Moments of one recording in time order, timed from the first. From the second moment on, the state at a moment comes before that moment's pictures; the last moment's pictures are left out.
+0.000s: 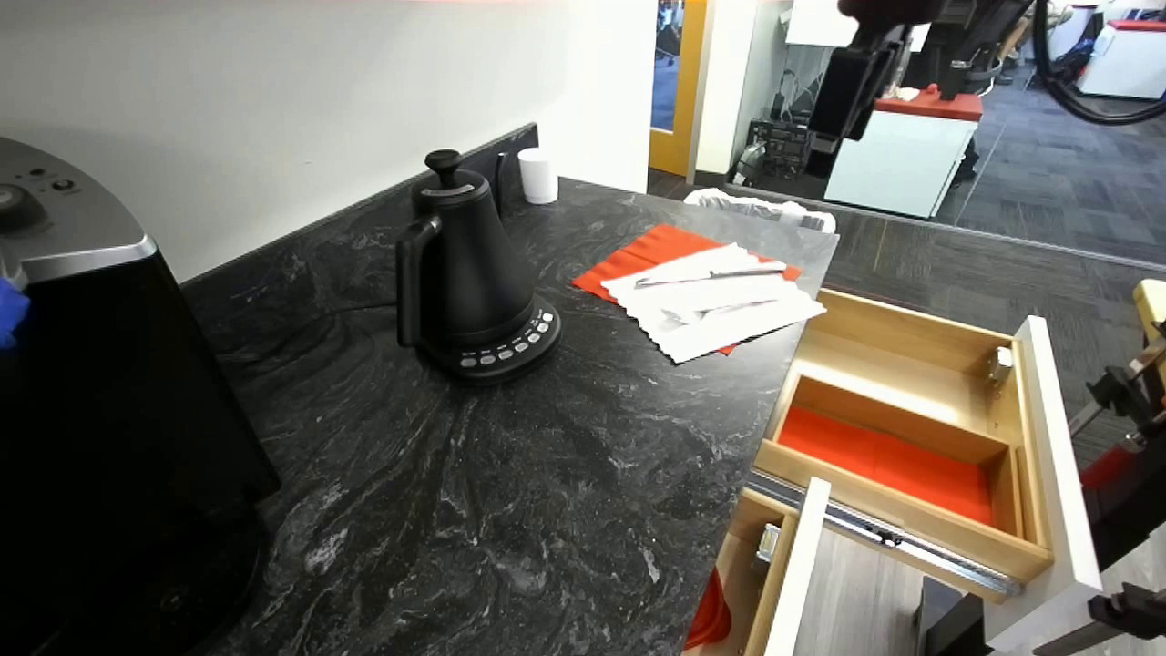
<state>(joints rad) -0.04 0.00 0.10 -2.34 -0.16 2.42 0.25</state>
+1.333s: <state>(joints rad) -0.11 0.67 0.08 -1.57 -0.10 2.00 -0.83</state>
